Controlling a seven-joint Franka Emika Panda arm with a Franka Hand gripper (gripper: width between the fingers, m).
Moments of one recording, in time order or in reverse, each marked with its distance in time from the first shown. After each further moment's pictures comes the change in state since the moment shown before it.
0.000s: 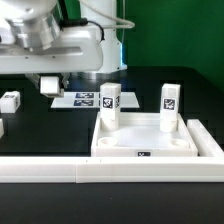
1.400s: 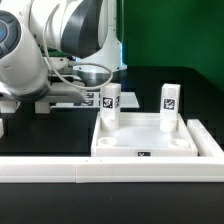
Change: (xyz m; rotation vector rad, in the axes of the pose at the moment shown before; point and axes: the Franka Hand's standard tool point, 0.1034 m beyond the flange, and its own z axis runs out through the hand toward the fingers) arm -0.079 0.051 0.108 -0.037 -0.514 0.004
